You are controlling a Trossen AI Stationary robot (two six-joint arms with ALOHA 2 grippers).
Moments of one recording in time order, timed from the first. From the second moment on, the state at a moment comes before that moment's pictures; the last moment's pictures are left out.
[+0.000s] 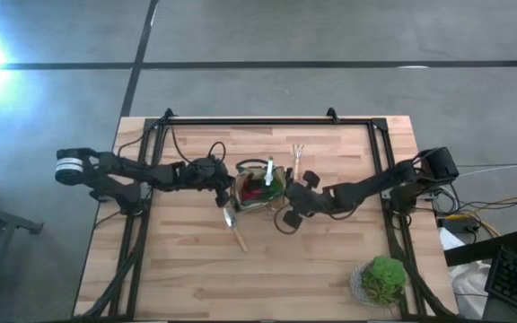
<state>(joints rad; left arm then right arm) 0.20 1.34 0.46 0.32 -0.08 -0.18 0.14 1.63 0.76 0.02 0.51 0.41</state>
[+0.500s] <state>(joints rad) 0.09 1.34 0.46 0.34 -0.04 -0.28 0.05 1.63 0.76 0.03 0.44 0.32</state>
